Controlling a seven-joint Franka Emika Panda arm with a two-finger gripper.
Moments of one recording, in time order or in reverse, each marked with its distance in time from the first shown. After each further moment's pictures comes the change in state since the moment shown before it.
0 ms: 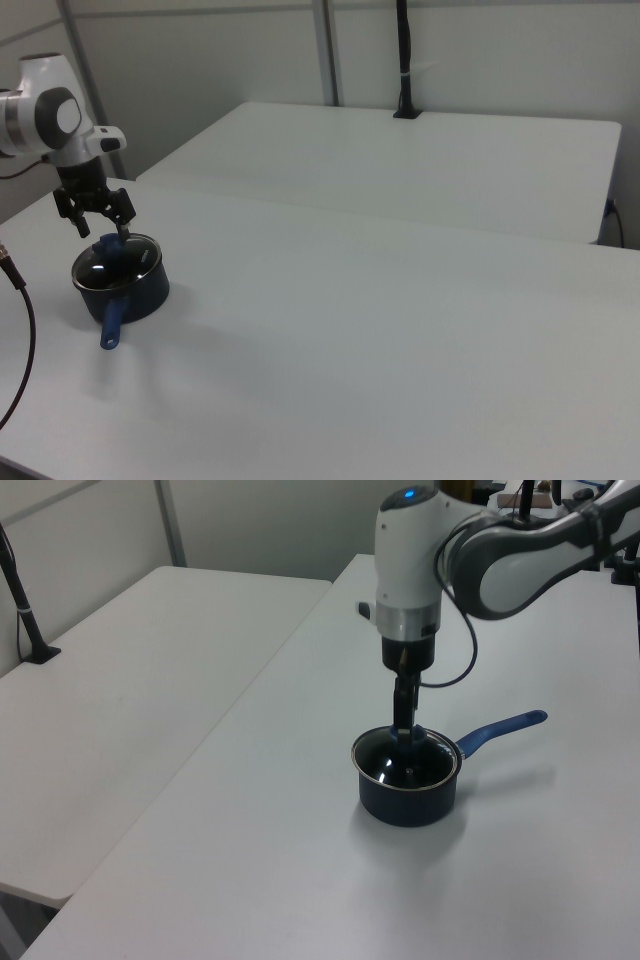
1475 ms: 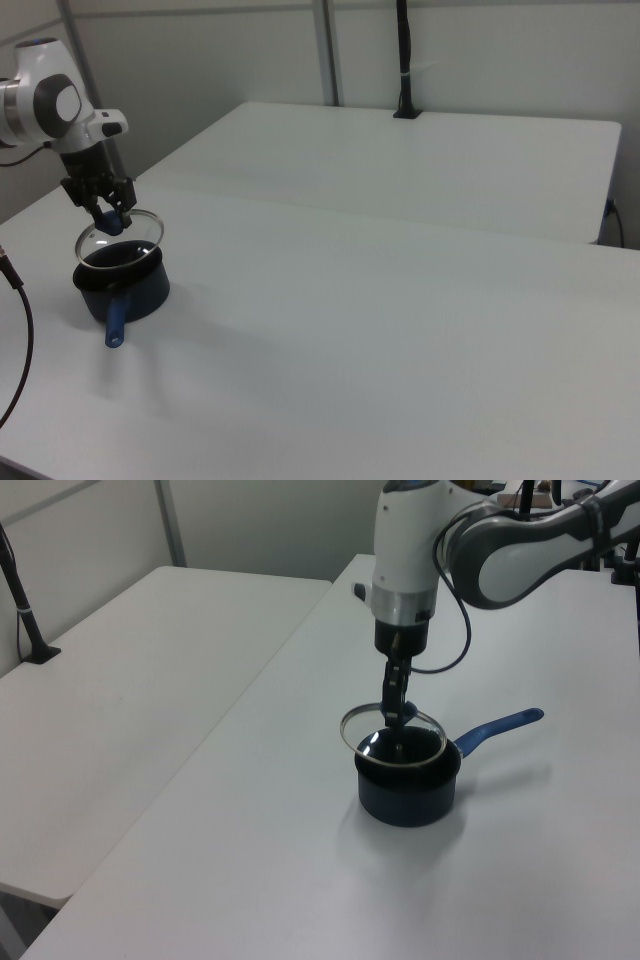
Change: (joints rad) arm -0.001 -0.017 -0.017 0.026 -0.023 0.029 0.016
